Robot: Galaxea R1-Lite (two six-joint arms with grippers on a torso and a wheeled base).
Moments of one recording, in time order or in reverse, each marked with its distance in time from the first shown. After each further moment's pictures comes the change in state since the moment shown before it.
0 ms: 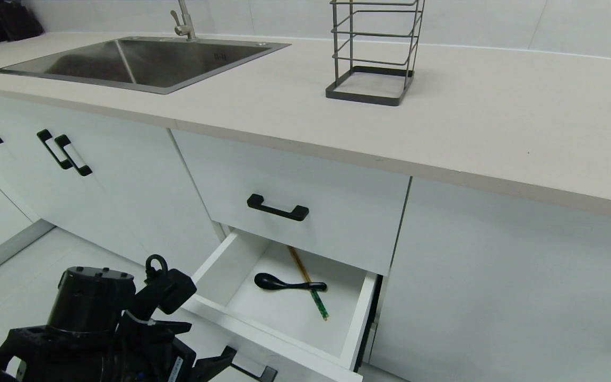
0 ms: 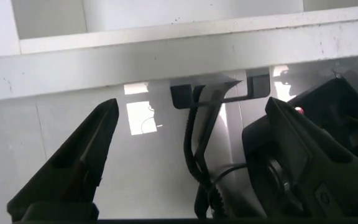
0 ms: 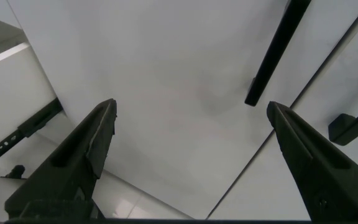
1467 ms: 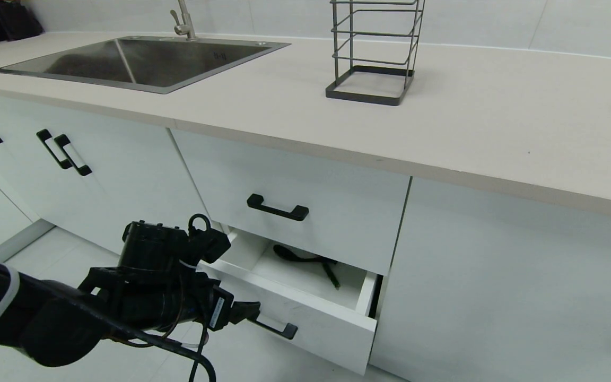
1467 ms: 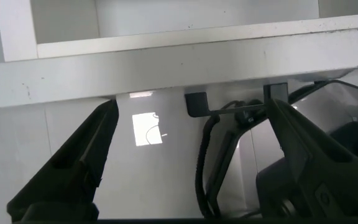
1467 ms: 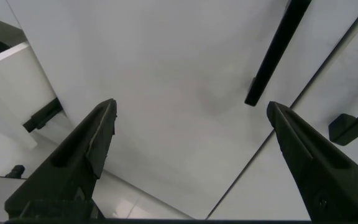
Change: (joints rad) left arm -0.004 0.230 -0.276 -0.006 0.022 -0.001; right arm 0.000 0.000 0.000 0.000 -0.001 0.000
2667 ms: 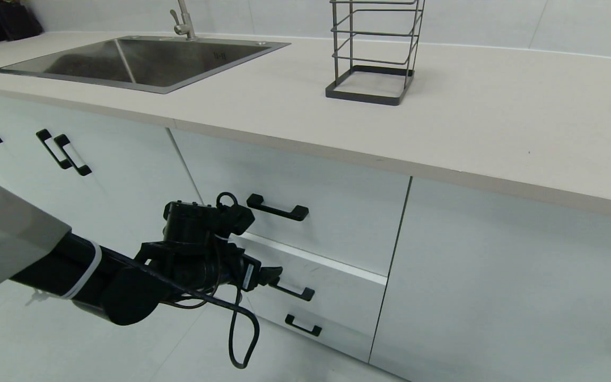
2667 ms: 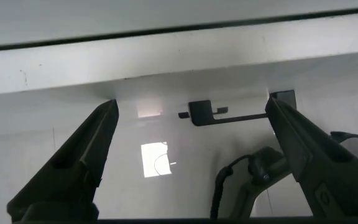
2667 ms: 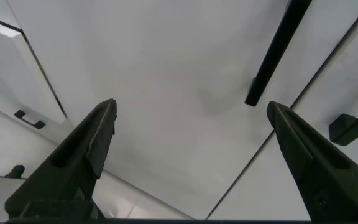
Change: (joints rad) left arm -0.025 0.182 -0.190 -0.135 0.025 -0.003; right arm 0.000 0.000 0.000 0.000 0.000 -0.001
